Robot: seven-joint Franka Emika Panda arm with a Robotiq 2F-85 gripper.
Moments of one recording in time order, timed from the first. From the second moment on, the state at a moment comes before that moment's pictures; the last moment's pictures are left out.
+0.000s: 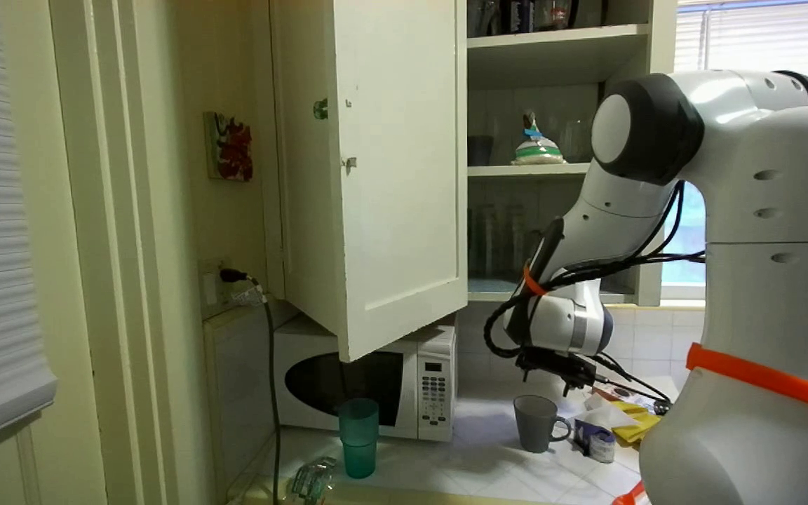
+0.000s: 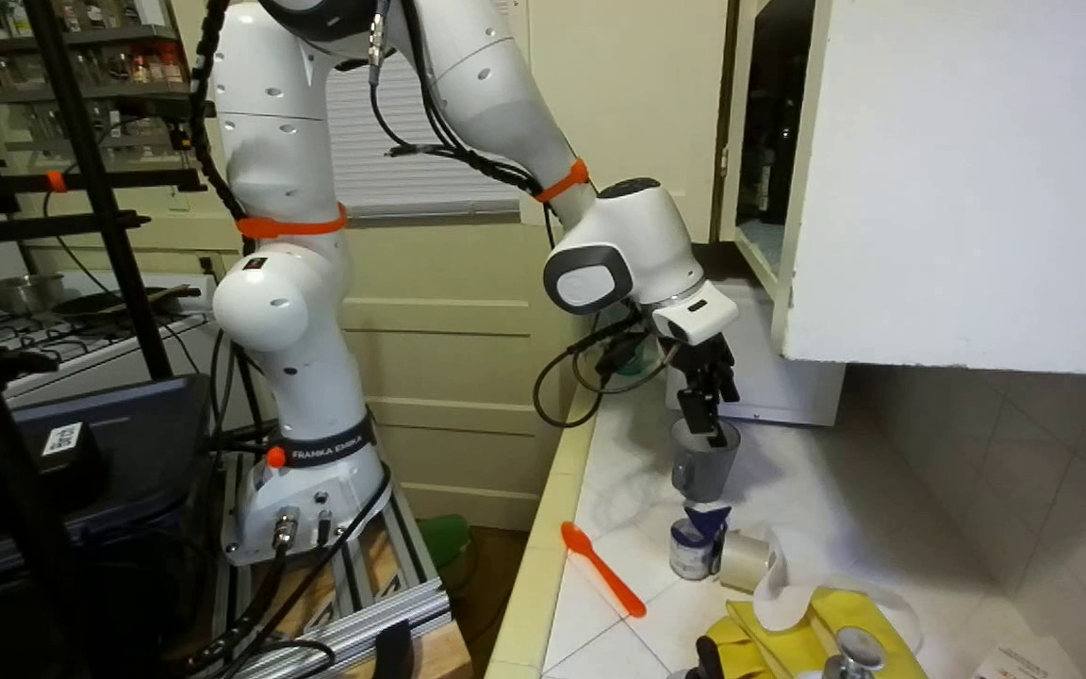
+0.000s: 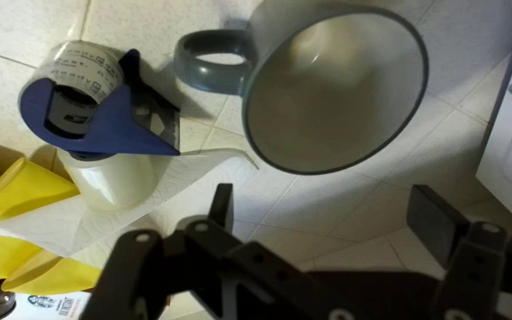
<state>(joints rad) -0.37 0.07 -0.14 -2.56 0.30 3.07 0.19</state>
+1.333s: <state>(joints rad) -0.33 -0.27 -0.21 -2.56 0.08 2.48 0.21</state>
